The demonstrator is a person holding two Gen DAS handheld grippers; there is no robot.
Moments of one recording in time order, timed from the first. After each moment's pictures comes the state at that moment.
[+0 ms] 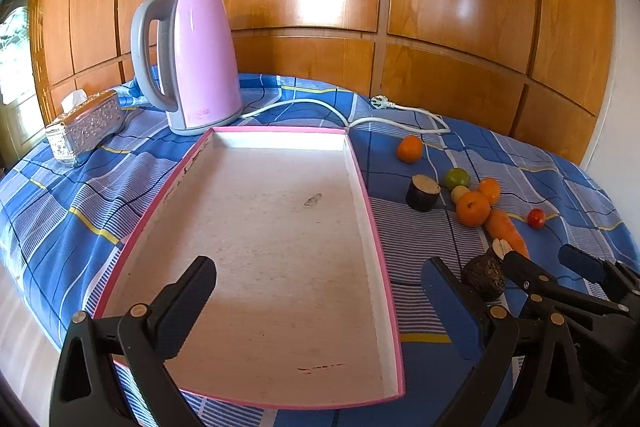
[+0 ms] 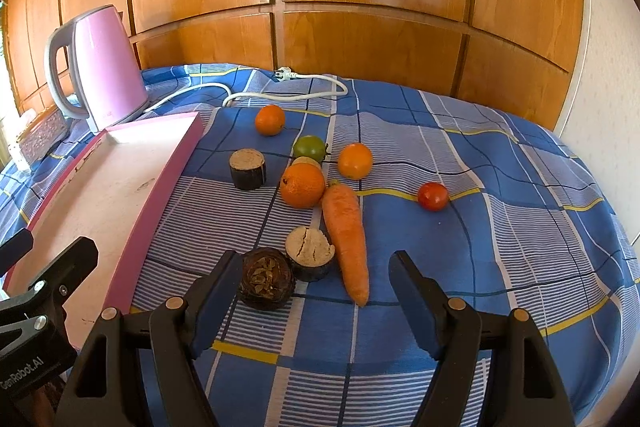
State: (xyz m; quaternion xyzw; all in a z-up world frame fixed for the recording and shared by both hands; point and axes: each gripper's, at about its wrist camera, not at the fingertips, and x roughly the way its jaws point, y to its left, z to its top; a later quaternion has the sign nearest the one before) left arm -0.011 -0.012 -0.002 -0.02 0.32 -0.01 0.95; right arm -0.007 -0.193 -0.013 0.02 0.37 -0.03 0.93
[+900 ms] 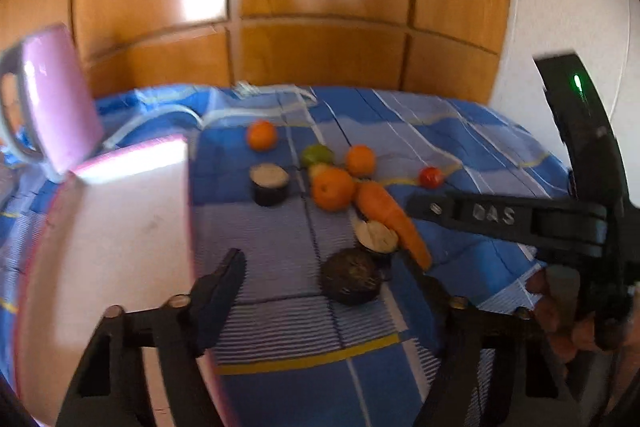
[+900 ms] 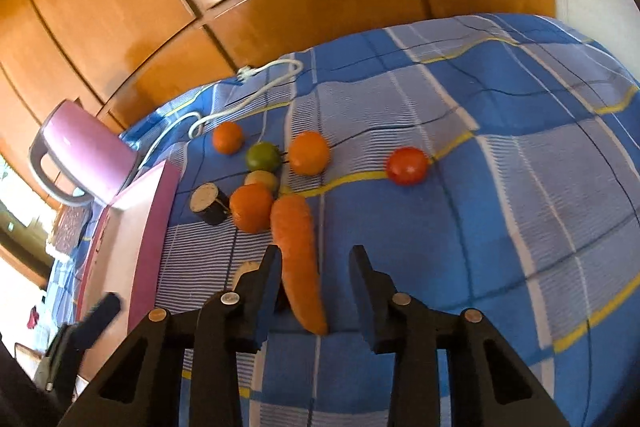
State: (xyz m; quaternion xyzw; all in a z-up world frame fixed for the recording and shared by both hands) left arm 0.014 -0.107 -0.011 0.04 0.35 -0.21 0.91; right arm 0.028 -0.274 -0.029 0.22 0.41 0.01 0.88
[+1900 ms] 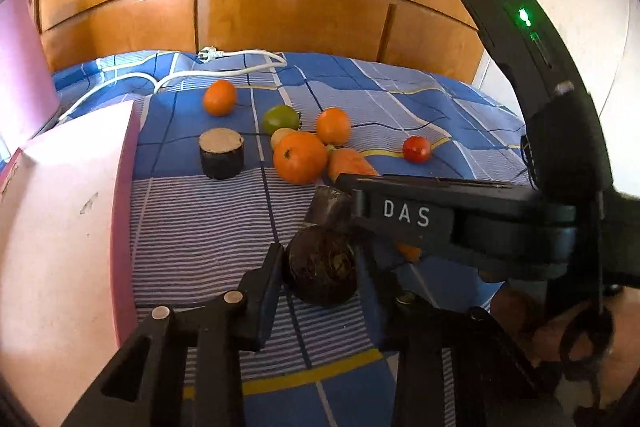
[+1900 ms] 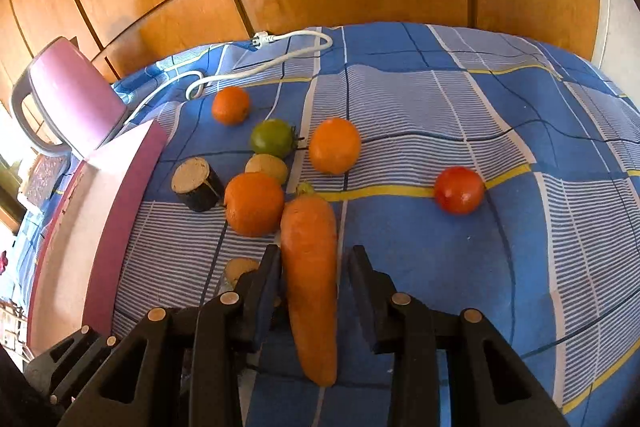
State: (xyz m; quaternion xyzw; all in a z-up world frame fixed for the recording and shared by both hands) left arm 0.030 -0.121 -0.039 0.03 0.38 -0.25 0.89; right arm 0.065 -0.249 -0.048 0.13 0.44 0.02 0.89
